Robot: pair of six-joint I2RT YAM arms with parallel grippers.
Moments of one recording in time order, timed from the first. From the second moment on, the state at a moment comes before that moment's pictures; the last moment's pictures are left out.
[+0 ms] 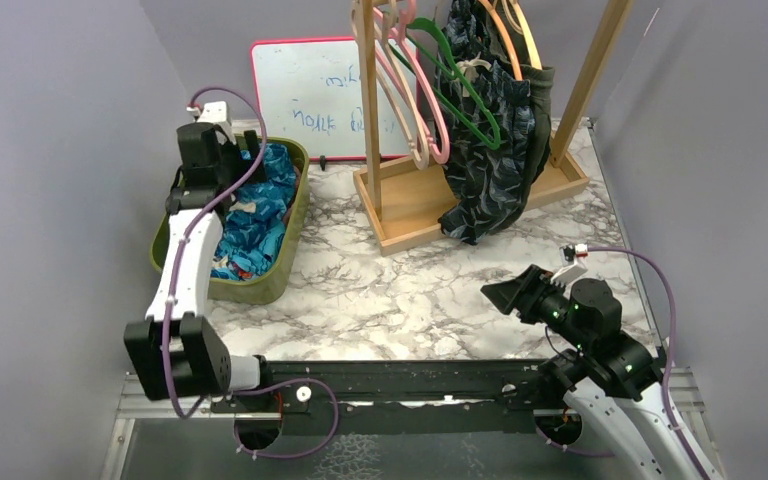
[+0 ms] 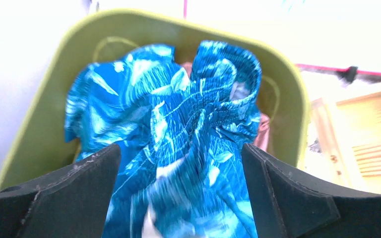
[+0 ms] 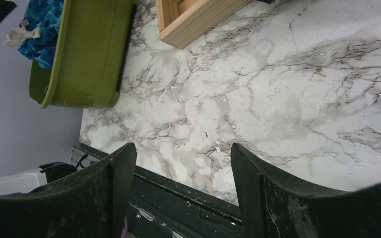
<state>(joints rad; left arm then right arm) 0.11 1.41 1.22 -0.34 0.04 -0.06 0.49 0.23 0.50 -0.64 -0.07 0.80</state>
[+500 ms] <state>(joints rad) 0.11 1.01 0.93 -0.28 0.36 -0.17 0.49 0.24 0.50 -0.64 -0.06 0.80</state>
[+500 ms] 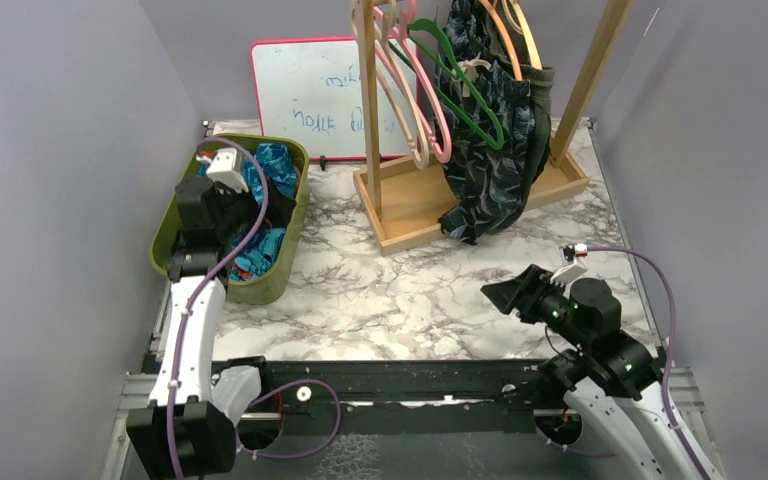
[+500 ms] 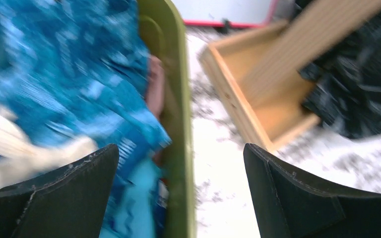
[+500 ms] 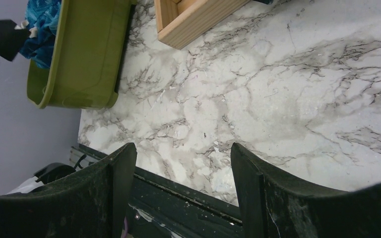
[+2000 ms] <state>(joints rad) -0.38 0.72 0.58 -0.28 0.31 -0.26 0.49 1.15 1.67 -0.55 0.32 0.19</state>
